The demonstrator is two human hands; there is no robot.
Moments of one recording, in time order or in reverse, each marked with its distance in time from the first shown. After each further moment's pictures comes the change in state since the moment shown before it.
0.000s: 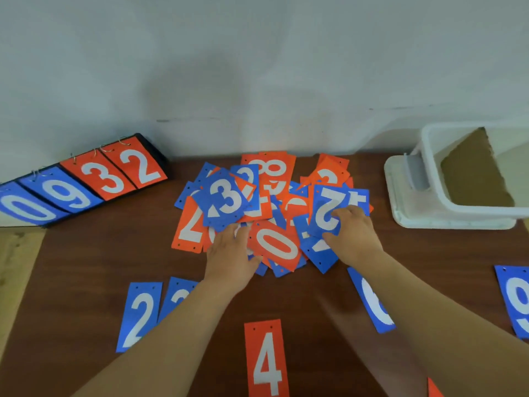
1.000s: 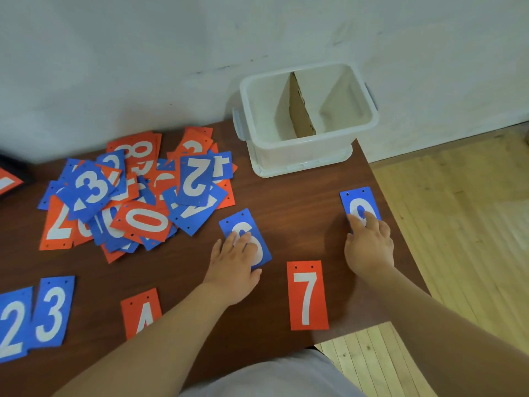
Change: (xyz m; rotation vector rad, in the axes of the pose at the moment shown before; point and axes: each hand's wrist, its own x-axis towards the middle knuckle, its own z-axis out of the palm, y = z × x) left_hand -0.100 0.235 0.132 0.281 -0.278 0.441; right_hand -0.146 0.318 -0.041 -0.081 0.164 0.357
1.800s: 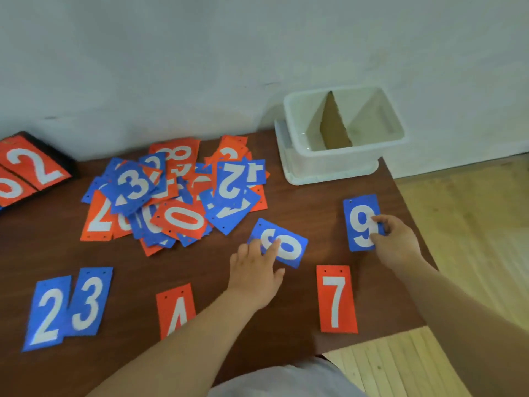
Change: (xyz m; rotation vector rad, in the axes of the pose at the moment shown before) left_hand -0.034 -0.010 -0.009 -0.035 0.163 -0.124; right_hand -0.012 -0.034 -0.037 0.544 0.057 0.140
